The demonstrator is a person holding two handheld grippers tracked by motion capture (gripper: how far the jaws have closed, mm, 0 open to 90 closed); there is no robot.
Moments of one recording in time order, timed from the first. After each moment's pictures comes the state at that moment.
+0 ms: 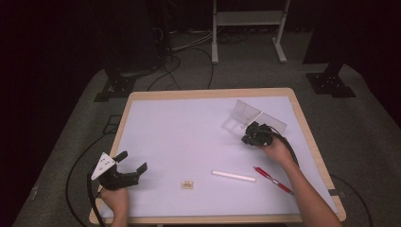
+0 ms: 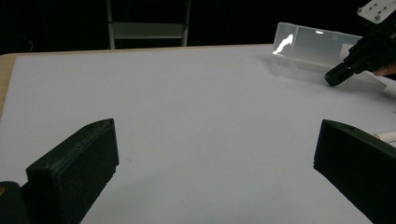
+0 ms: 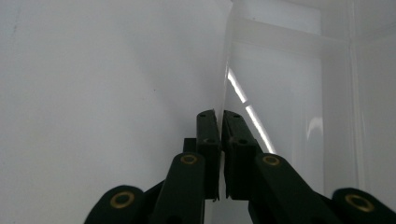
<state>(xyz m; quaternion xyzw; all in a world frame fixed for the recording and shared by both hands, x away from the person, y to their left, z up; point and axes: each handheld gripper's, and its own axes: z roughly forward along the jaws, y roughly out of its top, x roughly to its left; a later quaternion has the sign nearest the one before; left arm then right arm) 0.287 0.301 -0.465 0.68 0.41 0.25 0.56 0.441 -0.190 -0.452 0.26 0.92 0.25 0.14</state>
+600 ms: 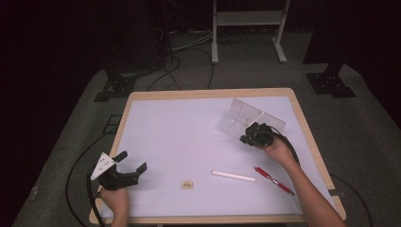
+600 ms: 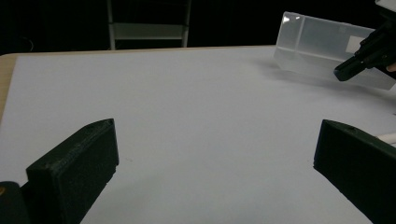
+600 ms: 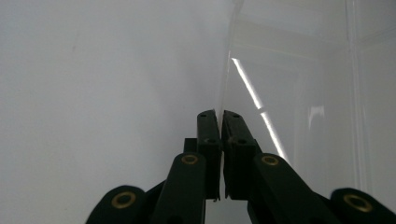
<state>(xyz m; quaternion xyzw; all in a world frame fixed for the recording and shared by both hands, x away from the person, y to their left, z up) 0.287 0.302 -0.465 0.68 0.41 0.25 0.56 0.427 -0.185 -0.434 0.22 0.93 0.27 0.15</state>
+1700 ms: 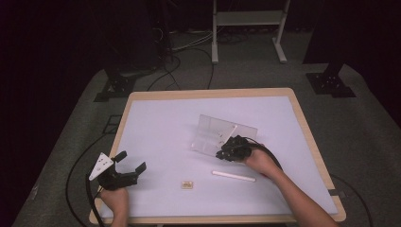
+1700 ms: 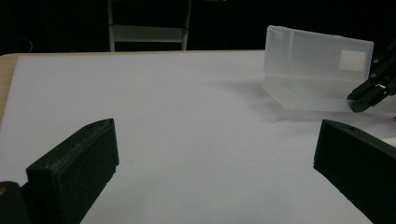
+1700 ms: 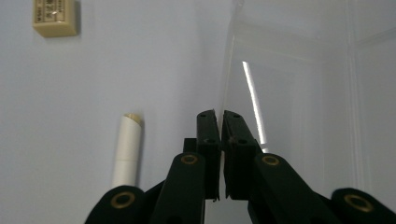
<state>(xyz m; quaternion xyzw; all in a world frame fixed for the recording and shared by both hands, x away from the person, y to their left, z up) 0.286 0.305 -0.465 0.67 0.41 0.25 0.57 0.385 -0.106 -0.432 0.09 0.95 0.28 0.09</state>
